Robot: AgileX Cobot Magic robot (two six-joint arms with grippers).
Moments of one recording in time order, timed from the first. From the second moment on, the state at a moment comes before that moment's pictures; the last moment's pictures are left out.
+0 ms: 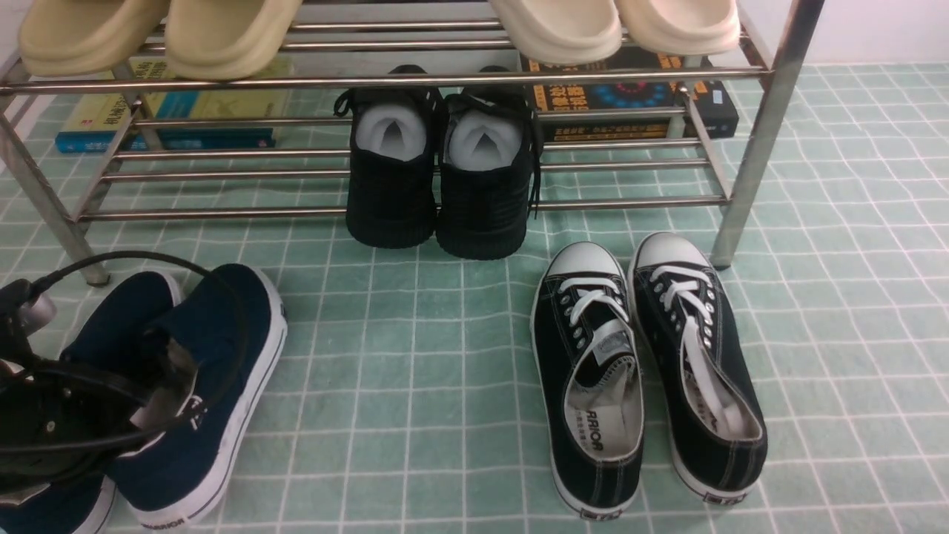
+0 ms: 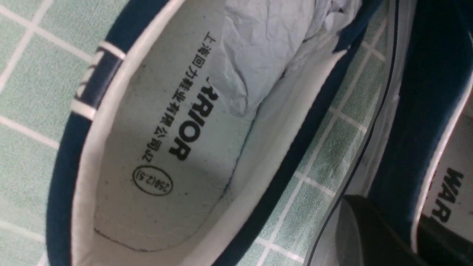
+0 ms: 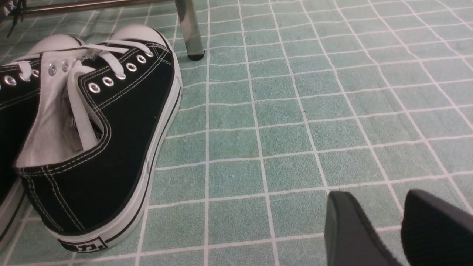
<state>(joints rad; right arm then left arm) 0.00 -0.01 0.01 -0.02 0.39 0.17 0.06 1.26 -0.60 -0.18 0.49 -0.32</state>
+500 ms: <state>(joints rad) 0.00 -0.01 0.01 -0.02 0.39 0.17 0.06 1.26 -0.60 -0.19 0.48 -0.19</state>
